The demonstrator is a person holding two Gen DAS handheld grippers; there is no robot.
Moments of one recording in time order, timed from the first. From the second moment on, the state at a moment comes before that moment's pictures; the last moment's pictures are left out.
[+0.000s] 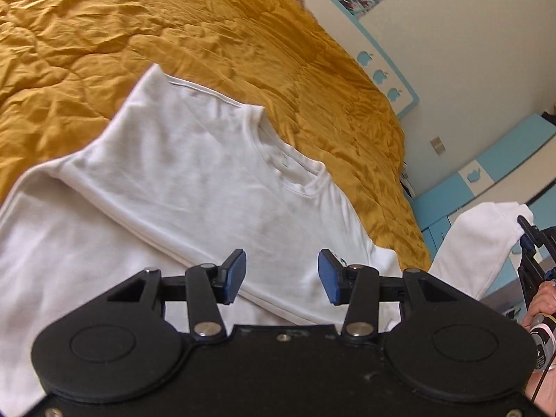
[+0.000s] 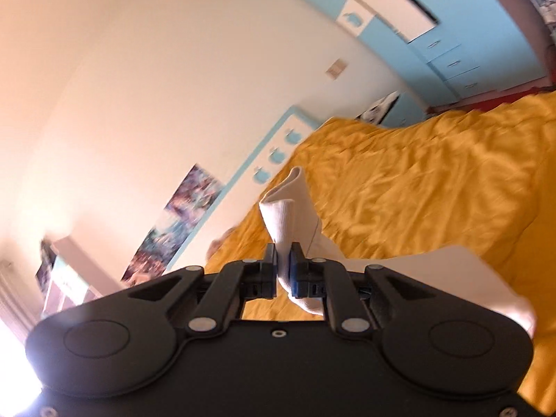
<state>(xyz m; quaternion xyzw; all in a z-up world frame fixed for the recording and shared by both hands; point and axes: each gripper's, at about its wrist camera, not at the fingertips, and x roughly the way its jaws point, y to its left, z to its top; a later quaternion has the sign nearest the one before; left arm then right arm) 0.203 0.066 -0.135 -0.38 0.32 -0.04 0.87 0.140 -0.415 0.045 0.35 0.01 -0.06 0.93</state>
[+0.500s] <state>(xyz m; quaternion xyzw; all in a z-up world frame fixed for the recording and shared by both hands) 0.170 0.164 -0.161 -0.45 0.28 0.07 0.85 0.172 -0.224 -0.078 0.25 0.23 0.09 0.93</state>
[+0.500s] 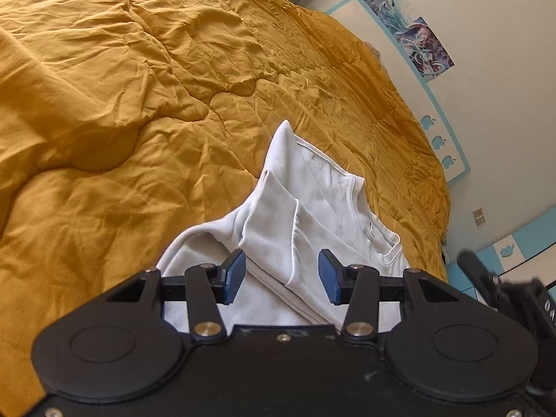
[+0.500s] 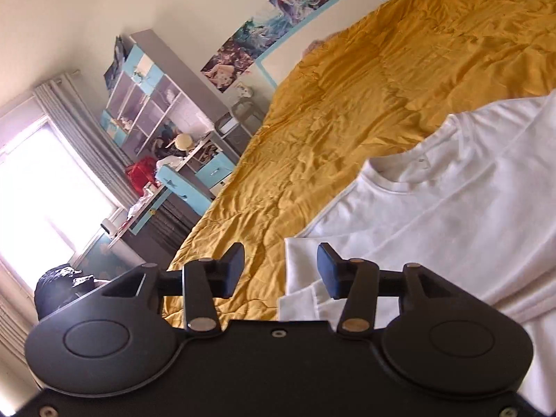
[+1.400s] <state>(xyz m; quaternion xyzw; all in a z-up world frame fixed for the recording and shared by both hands) 0.228 0.136 -0.178 -0.38 0.33 0.06 0.86 0.083 -0.465 -0.149 0.61 0.16 -0.18 0.76</state>
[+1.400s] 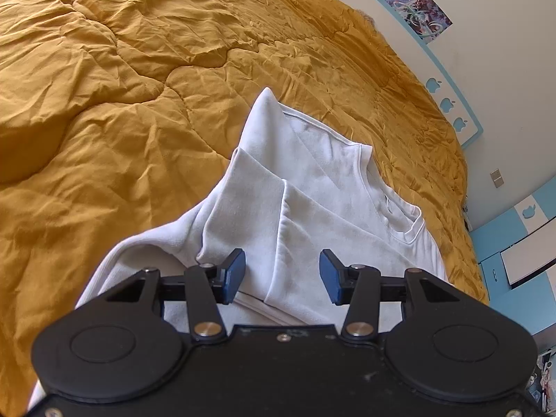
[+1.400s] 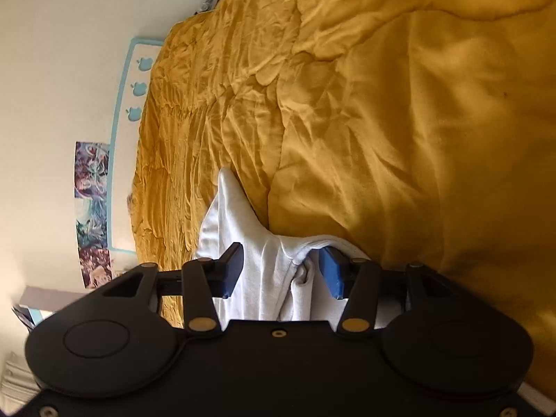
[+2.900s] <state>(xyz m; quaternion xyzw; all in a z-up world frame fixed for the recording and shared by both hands) 0.232 0.118 -0.154 -0.35 0.31 0.01 0.88 0.098 -0.423 -0.096 0.47 0.15 -0.14 0.86</state>
